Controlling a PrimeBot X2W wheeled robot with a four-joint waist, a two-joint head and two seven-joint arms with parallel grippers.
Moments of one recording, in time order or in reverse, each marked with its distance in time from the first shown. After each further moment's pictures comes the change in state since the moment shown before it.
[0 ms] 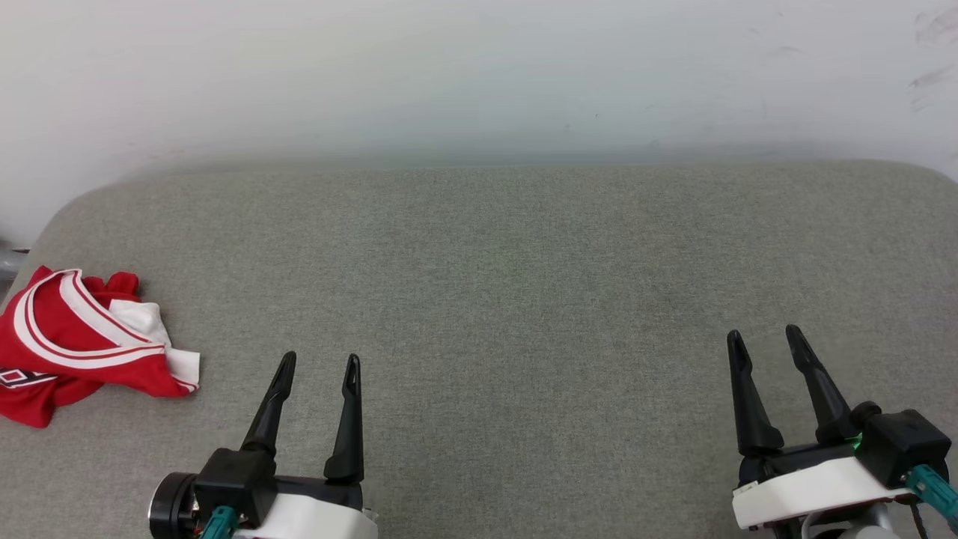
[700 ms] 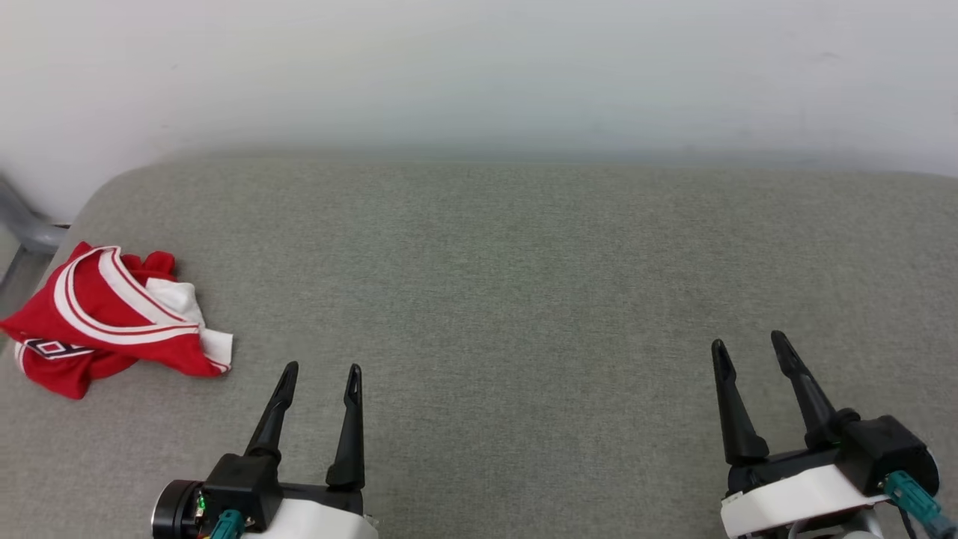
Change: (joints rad) left arm 0.009 -0.001 0.001 0.038 0.023 0.010 -0.013; right arm 0.005 0.000 0.018 0.012 -0.057 0.000 -0.016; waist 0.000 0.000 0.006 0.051
